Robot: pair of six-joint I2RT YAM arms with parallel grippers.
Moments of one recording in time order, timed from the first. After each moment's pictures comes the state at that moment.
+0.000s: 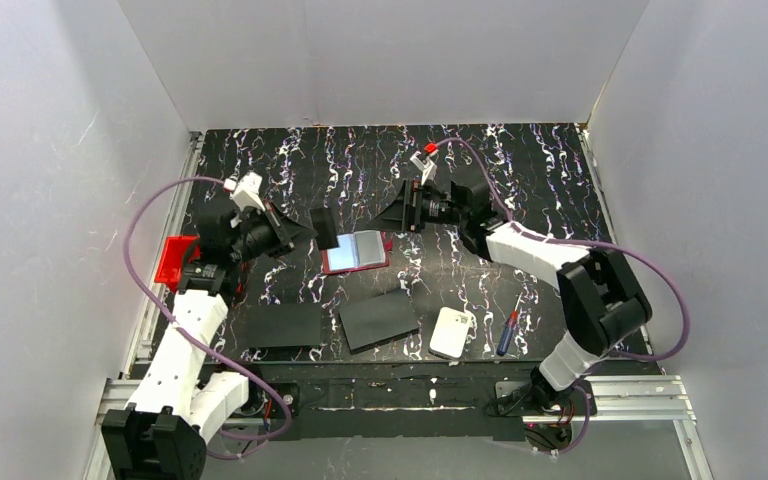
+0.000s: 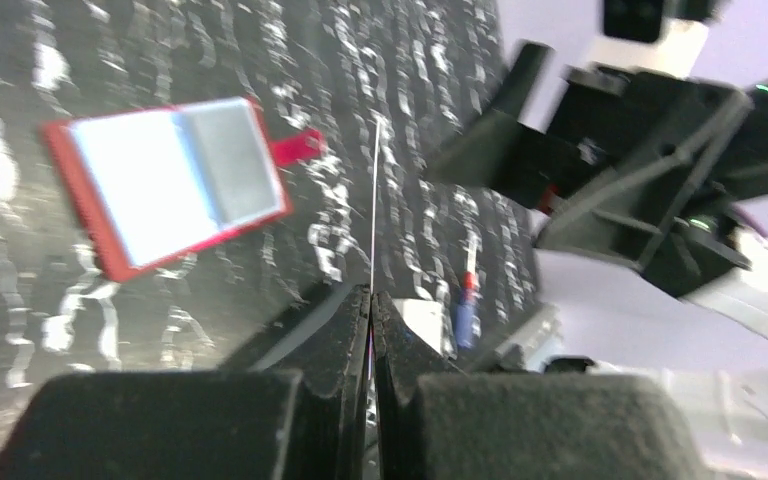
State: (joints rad) left arm -0.08 0.94 0.80 -0.31 0.57 -0.63; right arm 0.59 1.62 1.00 0.44 -0.81 0.81
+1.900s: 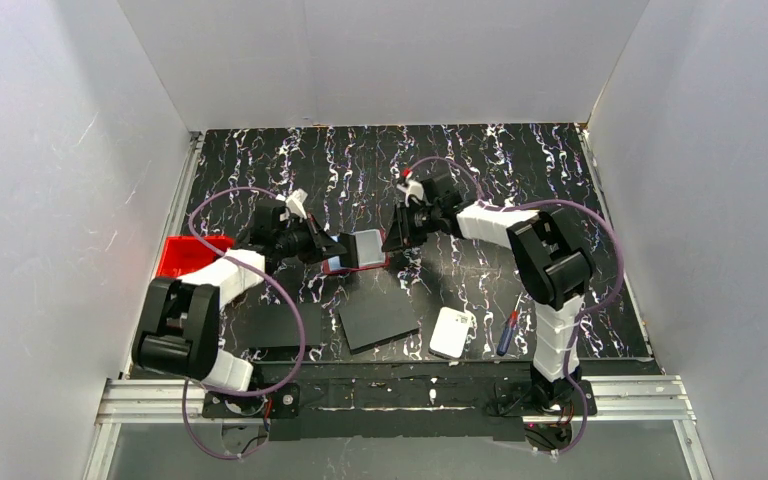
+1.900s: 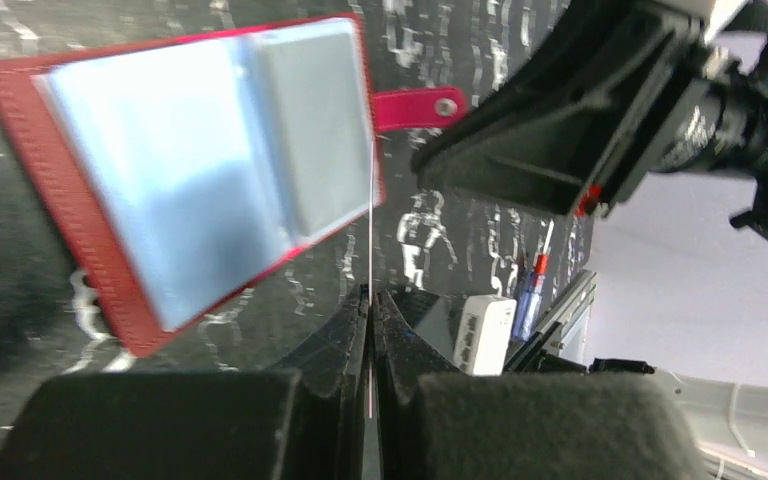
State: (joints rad) left arm -0.23 1.43 0.68 0.08 0.58 -0.70; right arm 0.55 1.97 1.24 -0.04 -0.67 0.46
